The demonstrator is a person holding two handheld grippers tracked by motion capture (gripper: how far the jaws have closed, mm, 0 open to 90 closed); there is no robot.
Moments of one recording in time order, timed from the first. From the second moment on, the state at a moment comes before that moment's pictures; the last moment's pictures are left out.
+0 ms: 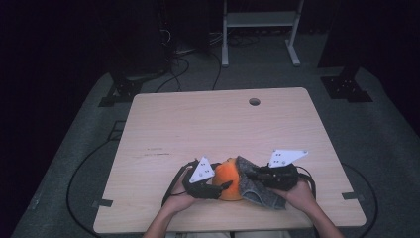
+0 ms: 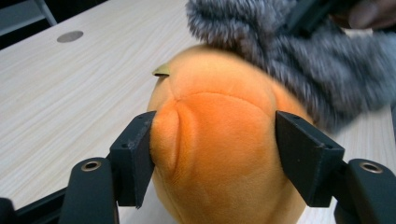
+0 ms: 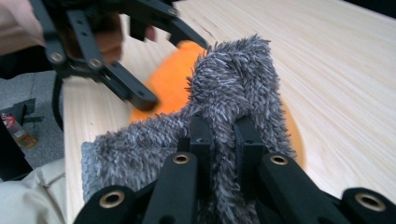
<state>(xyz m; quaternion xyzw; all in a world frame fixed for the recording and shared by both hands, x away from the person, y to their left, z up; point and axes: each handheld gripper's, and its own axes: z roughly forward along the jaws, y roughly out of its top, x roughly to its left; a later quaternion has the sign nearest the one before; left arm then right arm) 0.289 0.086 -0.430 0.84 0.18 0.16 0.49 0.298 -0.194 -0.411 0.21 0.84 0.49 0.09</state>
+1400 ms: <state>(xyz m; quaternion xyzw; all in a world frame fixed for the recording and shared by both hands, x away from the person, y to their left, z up) 0.295 0.104 -0.434 0.84 0.18 0.12 0.49 0.304 -0.214 -0.436 0.24 0.83 0.50 0.06</state>
